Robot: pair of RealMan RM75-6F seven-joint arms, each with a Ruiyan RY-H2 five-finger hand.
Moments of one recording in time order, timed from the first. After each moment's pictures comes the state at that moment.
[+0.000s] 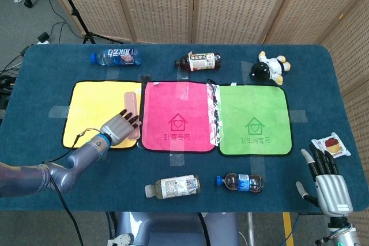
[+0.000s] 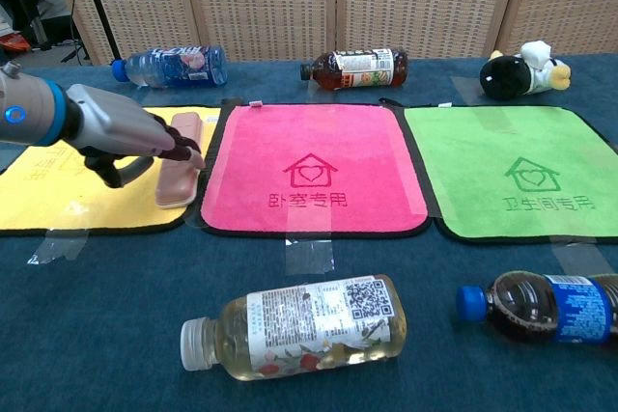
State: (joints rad) left arm -1.33 -1.31 0.35 -1.59 0.63 0.69 0.64; right arm 0.02 -1.24 -0.01 -1.55 -1.62 1.56 -0.01
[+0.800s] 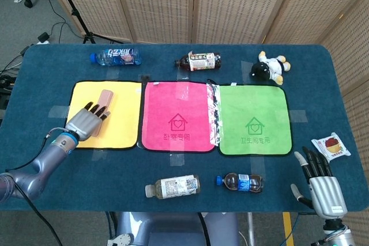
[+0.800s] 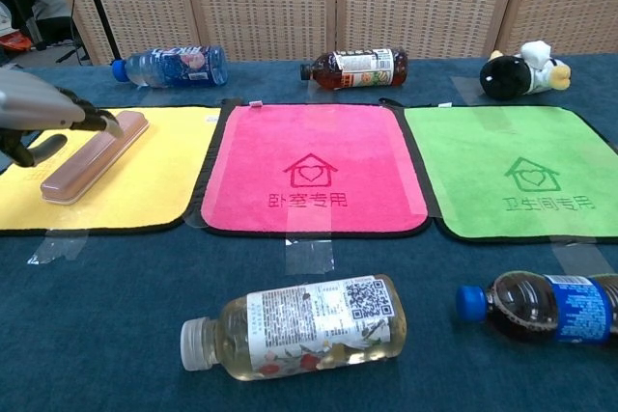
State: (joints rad) left arm -1.12 -1.19 0.33 -1.56 0.79 0.82 0.50; right arm 0.01 -1.25 -0.02 -1.57 -1.66 1.56 -0.05
